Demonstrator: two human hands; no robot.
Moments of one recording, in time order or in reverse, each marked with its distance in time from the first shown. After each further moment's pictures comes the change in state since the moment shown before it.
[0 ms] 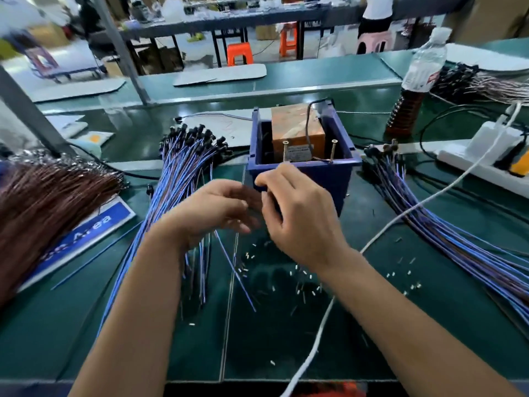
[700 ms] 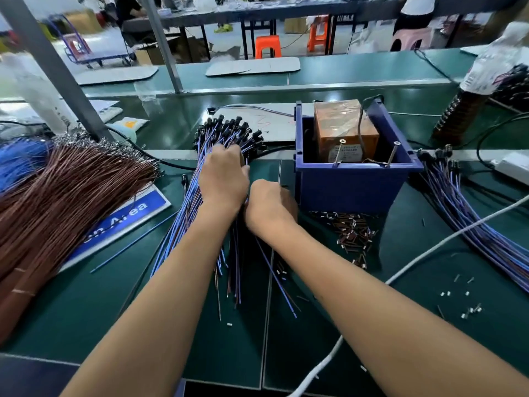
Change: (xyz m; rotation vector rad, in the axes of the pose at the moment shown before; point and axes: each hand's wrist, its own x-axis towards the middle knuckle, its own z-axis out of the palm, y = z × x) left_hand 0.069 -0.036 -0.057 1.001 0.867 0.061; right_hand 0.058 -0.039 0.120 -0.080 -0.603 0.701
